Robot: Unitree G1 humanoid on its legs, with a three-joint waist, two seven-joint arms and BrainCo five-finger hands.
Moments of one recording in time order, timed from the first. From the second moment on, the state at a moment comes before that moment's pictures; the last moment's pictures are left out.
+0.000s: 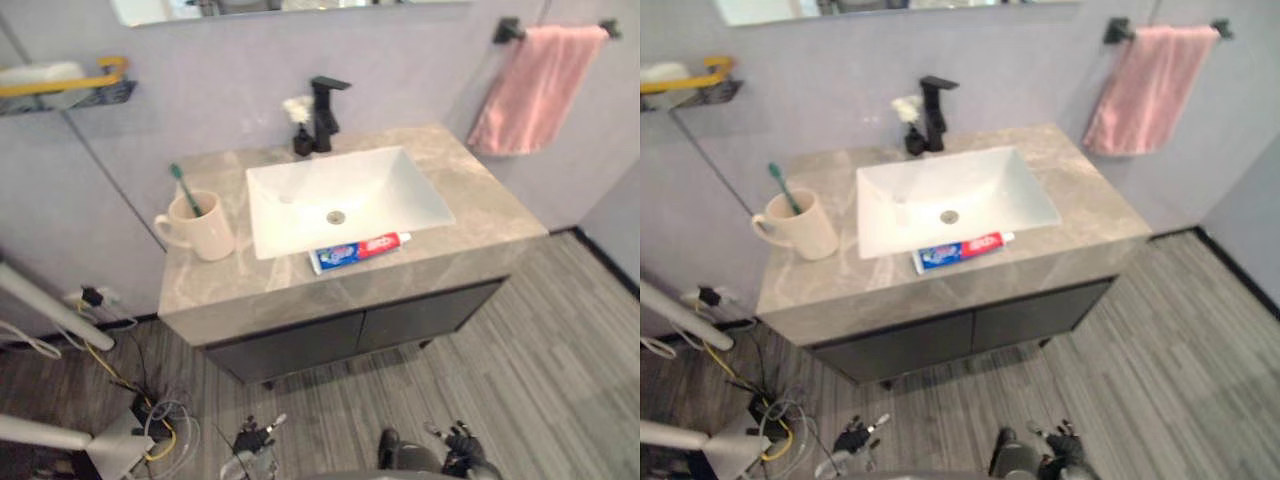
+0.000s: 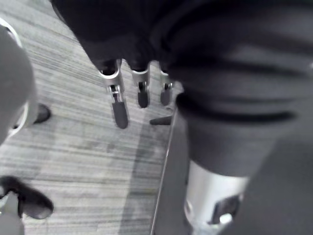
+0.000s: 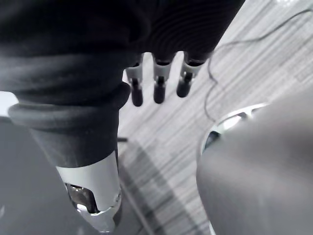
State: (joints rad) left arm 0.05 -0.04 0.18 1.09 -0.22 -0.13 0.06; right arm 0.10 -0.04 -0.32 0.98 0.14 -0.07 -0.09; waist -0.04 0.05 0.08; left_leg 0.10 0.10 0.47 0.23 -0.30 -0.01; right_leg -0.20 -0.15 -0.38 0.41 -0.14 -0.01
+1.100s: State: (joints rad) left arm 0.04 0.05 0.17 1.16 -0.15 -0.11 0.04; right arm 0.13 -0.04 -0.38 1.13 0.16 -0.07 0.00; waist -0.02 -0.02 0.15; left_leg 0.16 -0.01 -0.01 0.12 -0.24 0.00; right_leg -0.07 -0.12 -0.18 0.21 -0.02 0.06
